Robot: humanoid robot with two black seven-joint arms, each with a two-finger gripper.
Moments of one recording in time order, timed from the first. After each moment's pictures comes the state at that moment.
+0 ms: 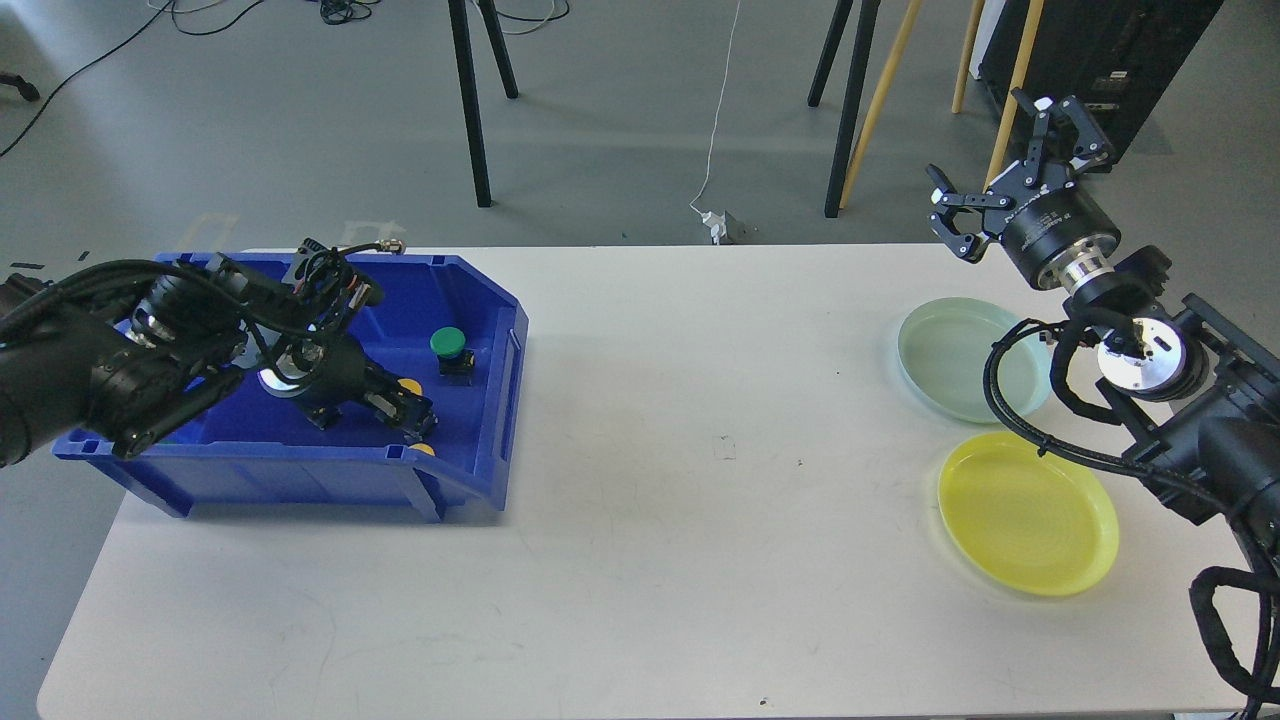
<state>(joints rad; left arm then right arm) -1.07 0.45 0.03 -0.69 1.89 -0.49 -0.49 0.79 -0.32 0.84 0.56 0.01 0.49 0.18</state>
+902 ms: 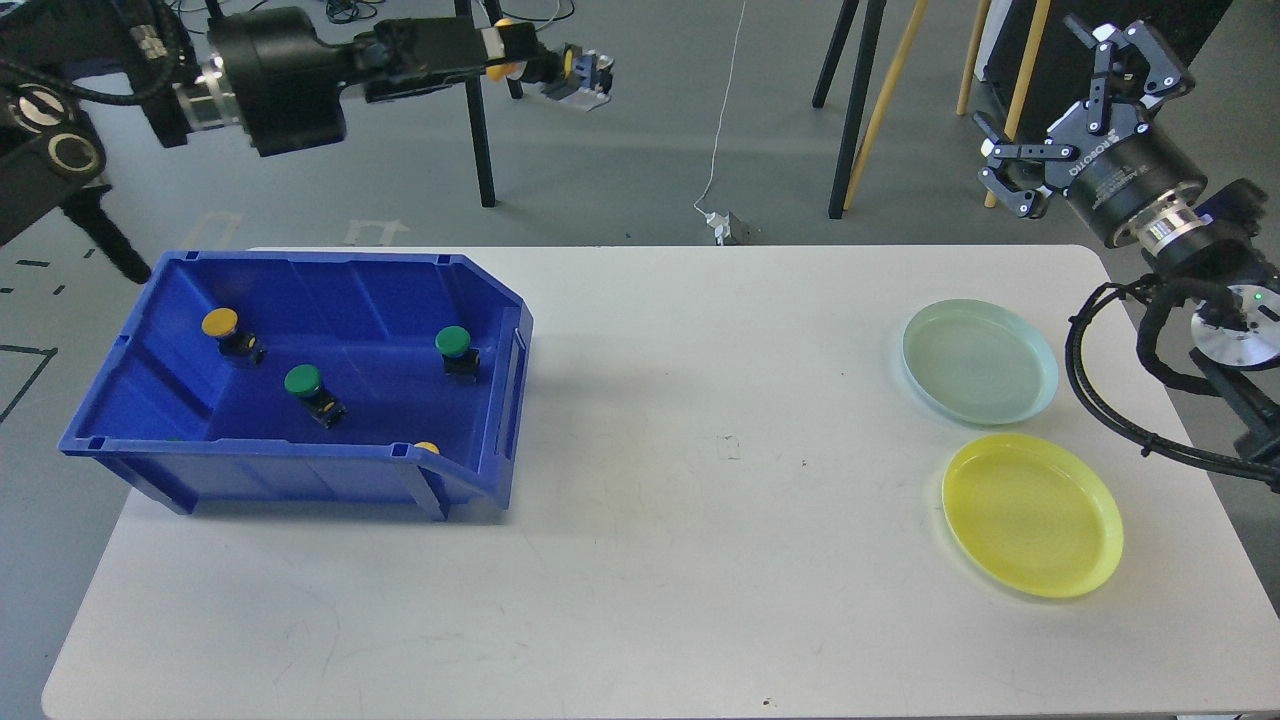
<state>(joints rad) -1.15 0.56 -0.46 -1.10 0.97 -0.49 -0.49 0.74 -0.65 0.77 0.98 0.00 0.42 0.18</state>
